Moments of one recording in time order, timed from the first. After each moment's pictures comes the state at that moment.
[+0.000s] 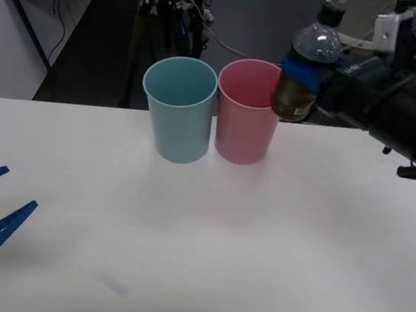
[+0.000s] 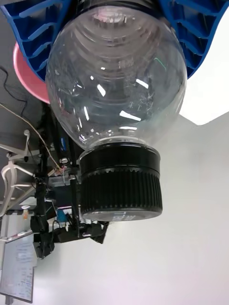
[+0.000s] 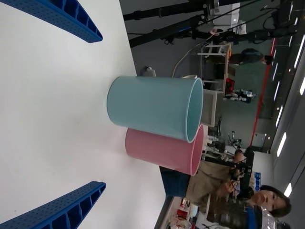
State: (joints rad) right arm -0.59 -1.21 0.65 -1.94 -0.14 0.00 0.38; left arm 0.35 0.40 0.52 -1.66 -0.96 -1.22 0.00
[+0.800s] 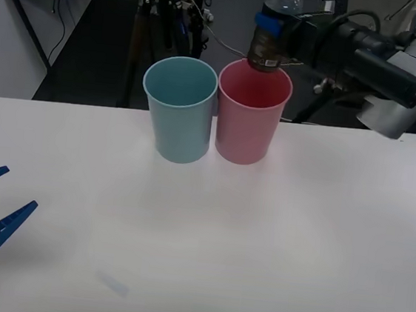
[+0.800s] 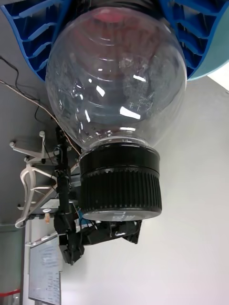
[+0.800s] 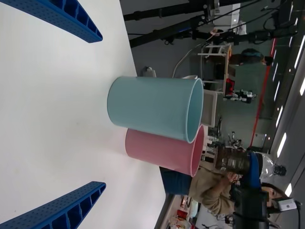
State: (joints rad) right arm -1.06 -0.90 0.94 -1.35 -0.20 -0.02 0.36; left arm 0.35 0.40 0.52 -1.66 -0.96 -1.22 0.00
